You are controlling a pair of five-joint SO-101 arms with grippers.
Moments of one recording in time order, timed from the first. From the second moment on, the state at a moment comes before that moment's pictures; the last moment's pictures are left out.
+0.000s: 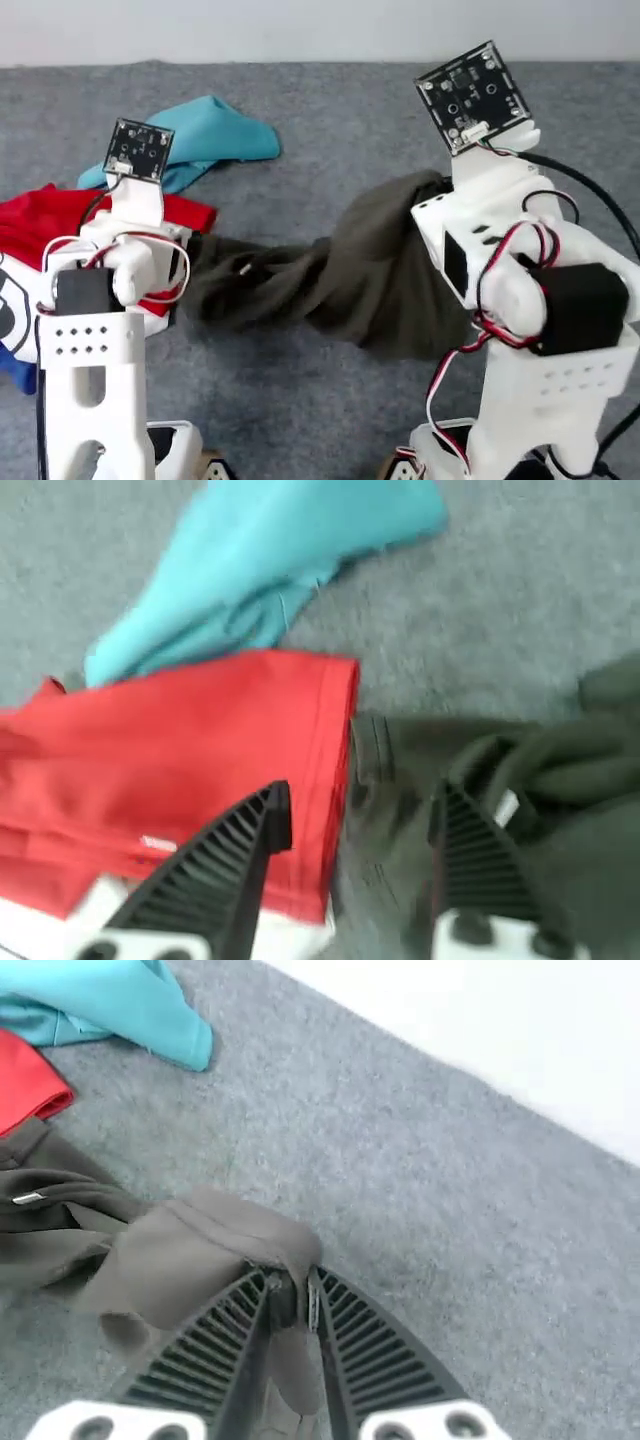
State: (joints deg) left arm -8.2 -39.7 34.0 68.7 -10.9; right arm -9.5 -29.1 -22.1 100.4 19.6
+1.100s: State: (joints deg) left arm 1.3 -39.2 62.9 73.2 -34.2; right arm -9.4 -29.1 -21.7 100.4 19.6
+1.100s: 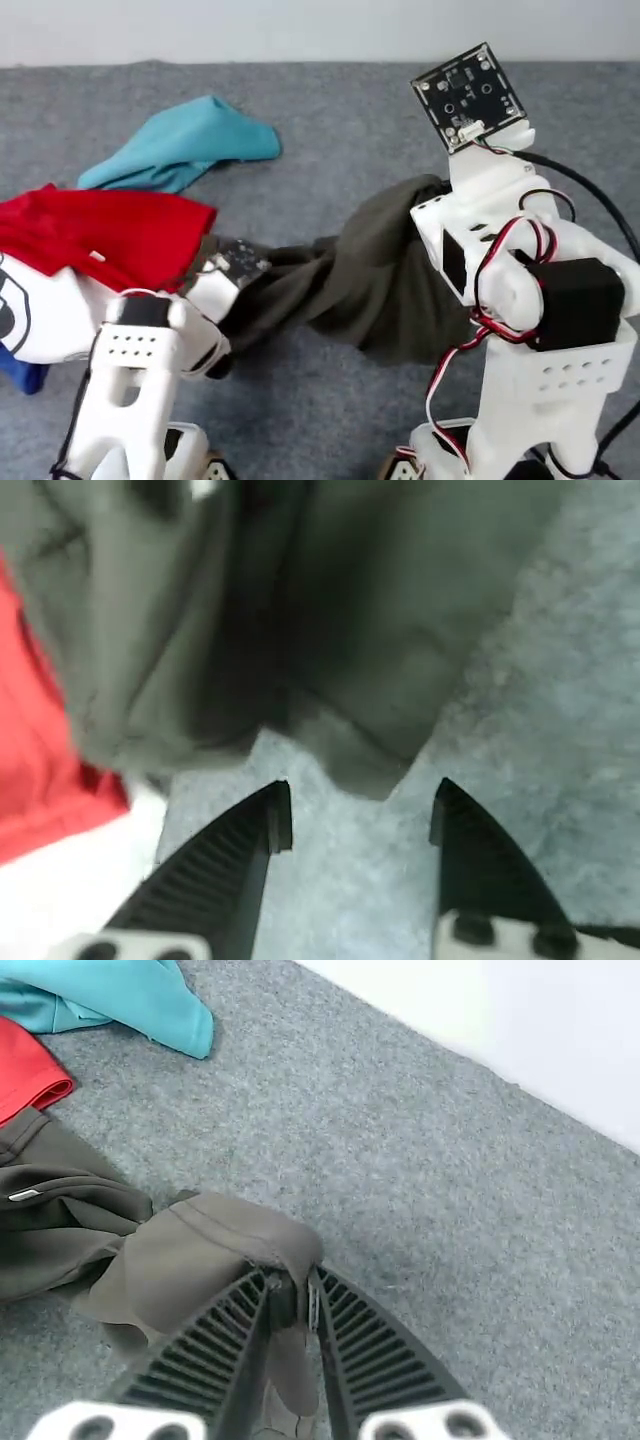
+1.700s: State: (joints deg) left arm 5.5 -33.1 68.9 57.5 -26.3; right arm -9.4 -29.1 -21.7 100.4 19.6
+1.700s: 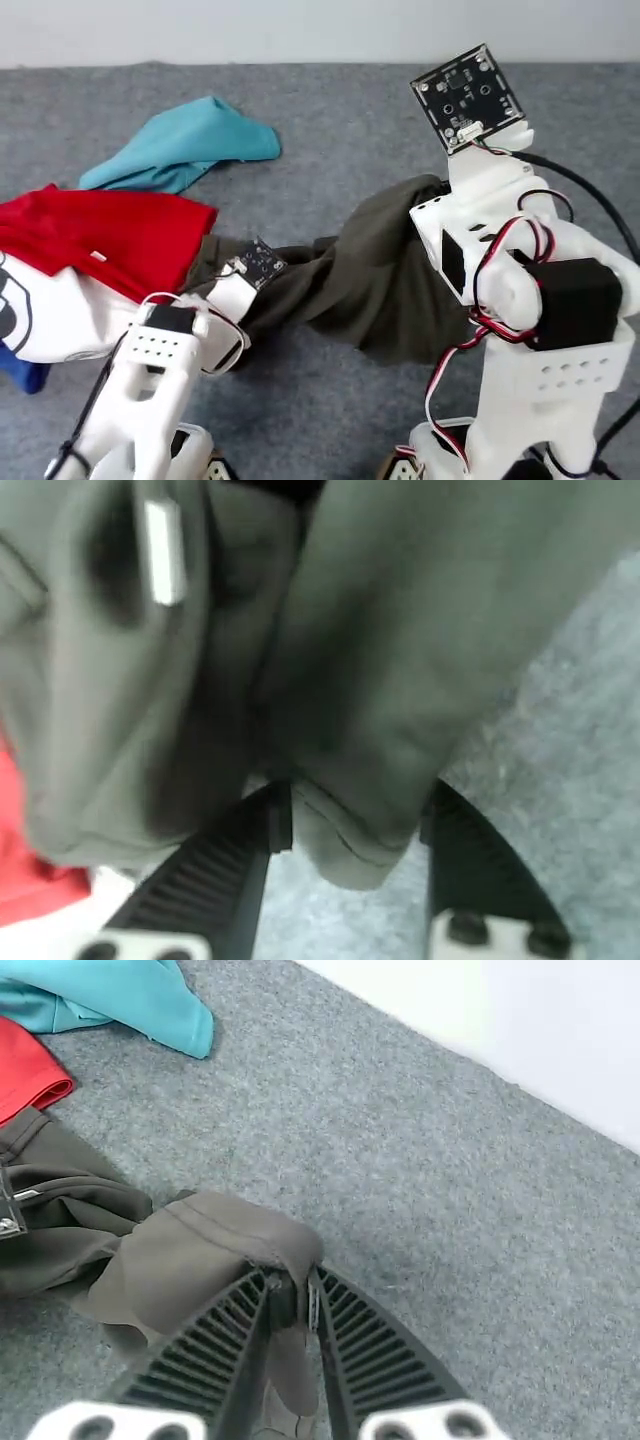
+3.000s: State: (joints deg) left arm 5.8 -21.0 37.6 77.8 -26.3; right arm -9.4 -29.1 -19.3 98.7 19.6
